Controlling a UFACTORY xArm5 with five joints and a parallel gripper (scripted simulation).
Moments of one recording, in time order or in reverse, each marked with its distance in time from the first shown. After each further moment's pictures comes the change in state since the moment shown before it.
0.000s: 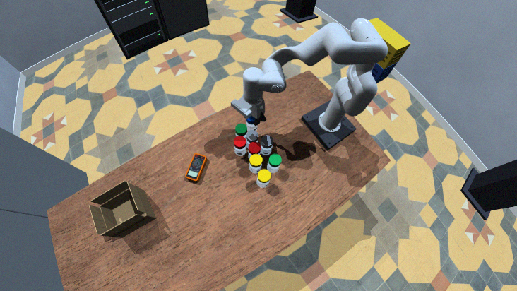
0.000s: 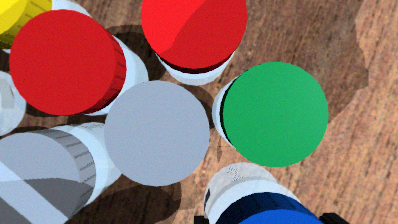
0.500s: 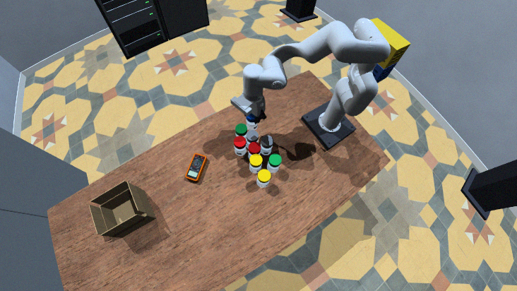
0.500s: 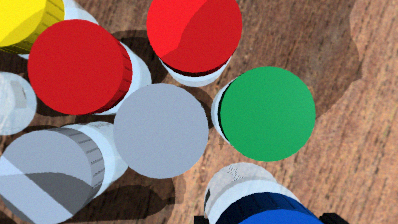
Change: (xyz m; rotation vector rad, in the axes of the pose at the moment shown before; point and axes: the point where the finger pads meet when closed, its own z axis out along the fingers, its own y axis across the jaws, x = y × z) arm 0.000 0.000 -0.017 0.000 0.000 0.000
